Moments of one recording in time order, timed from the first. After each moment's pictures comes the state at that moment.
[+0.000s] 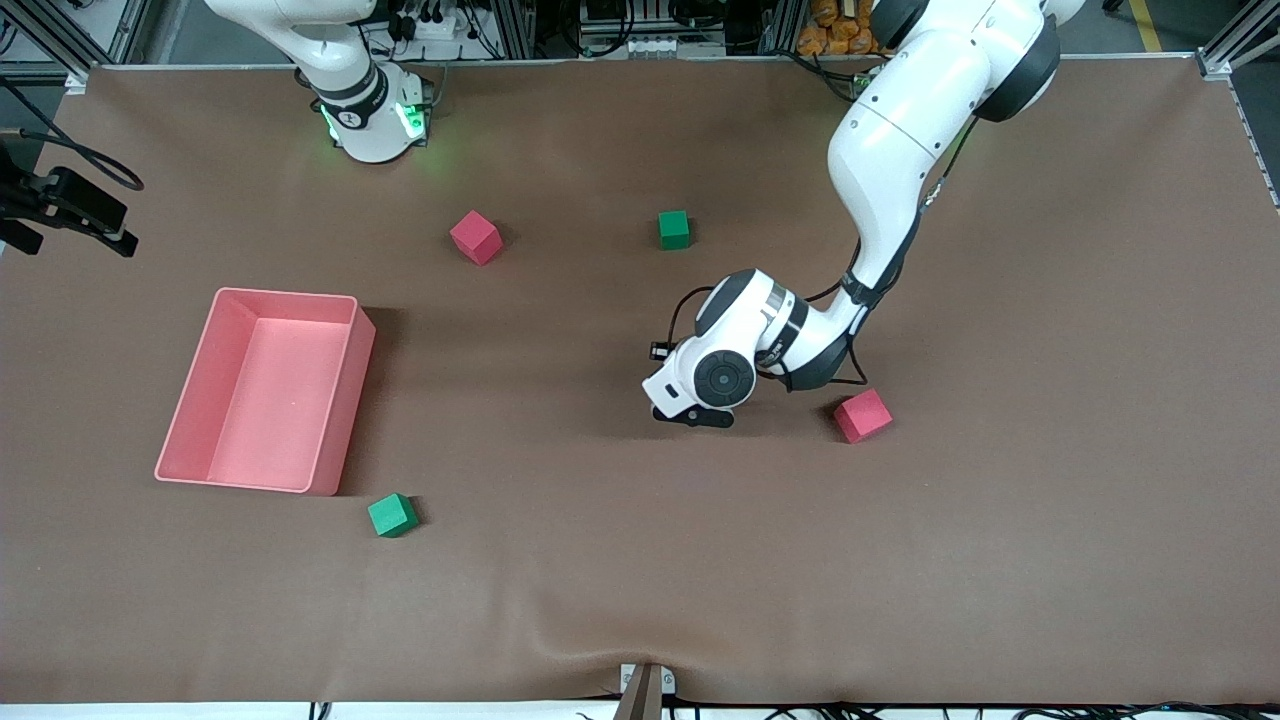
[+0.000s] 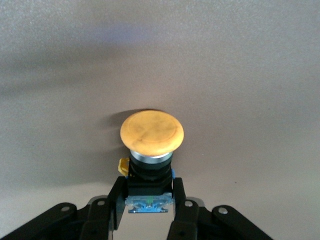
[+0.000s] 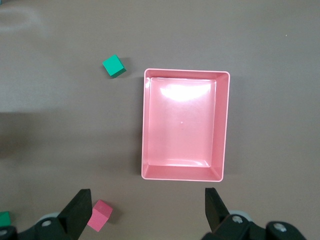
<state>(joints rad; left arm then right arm) -0.47 0.91 -0.26 -1.33 -0.13 1.92 -0.48 -0.01 -0.01 0.01 -1.45 0.01 1.48 0.04</state>
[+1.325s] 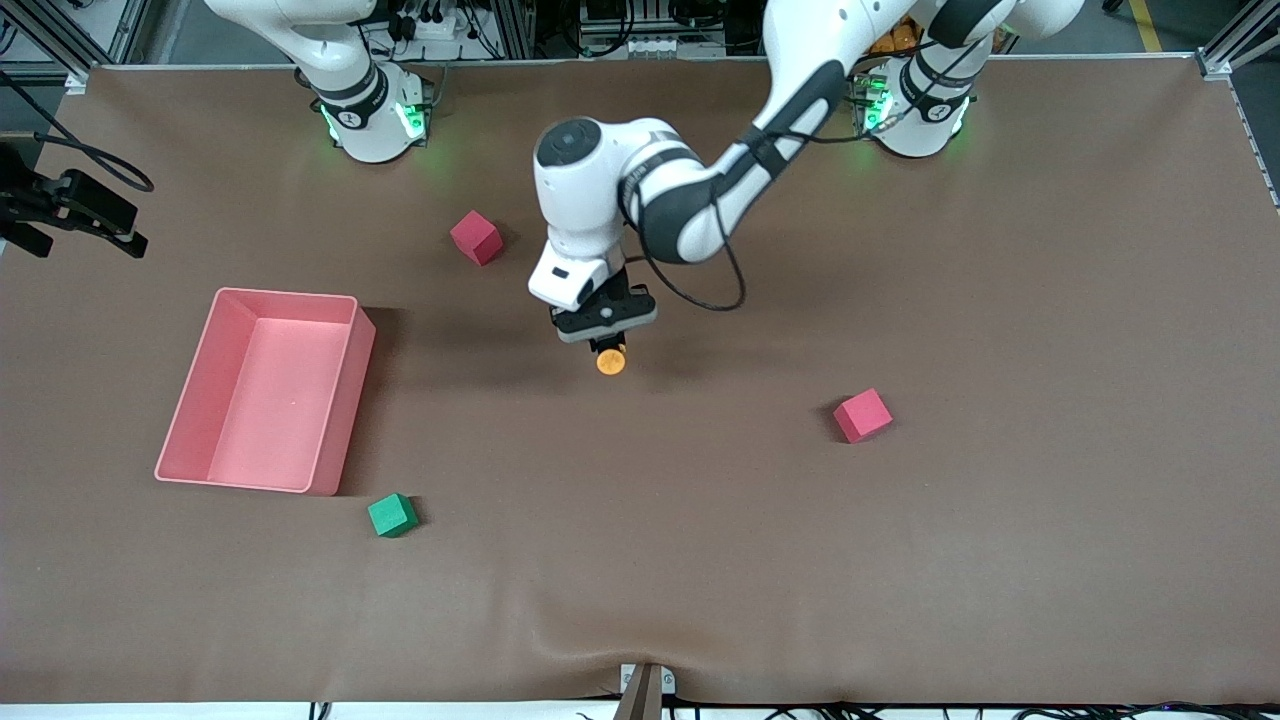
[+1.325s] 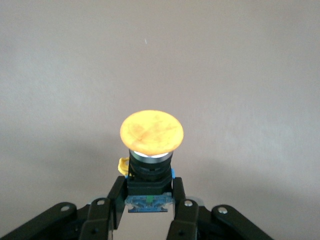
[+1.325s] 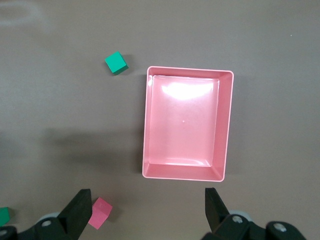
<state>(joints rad) -0.75 0.74 -0.27 -1.30 0.53 2.10 -1.49 -0.01 0.00 0.01 -1.45 0.01 1.48 0.03</state>
